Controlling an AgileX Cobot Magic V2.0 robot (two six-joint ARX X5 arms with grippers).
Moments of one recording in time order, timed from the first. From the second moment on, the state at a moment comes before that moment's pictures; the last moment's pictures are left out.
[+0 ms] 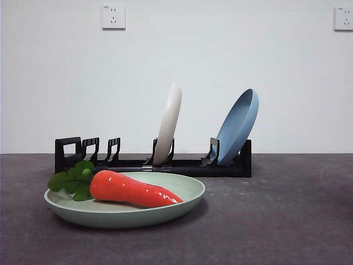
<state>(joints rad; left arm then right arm) -0.04 0.00 0.02 -0.18 -0.12 -0.02 0.76 0.78 1.02 -1.05 -0.10 -0.02</state>
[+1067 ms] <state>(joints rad) -0.04 0.00 0.02 -0.18 -0.12 -0.03 0.09 0.02 0.07 -0.17 -0.15 0.07</state>
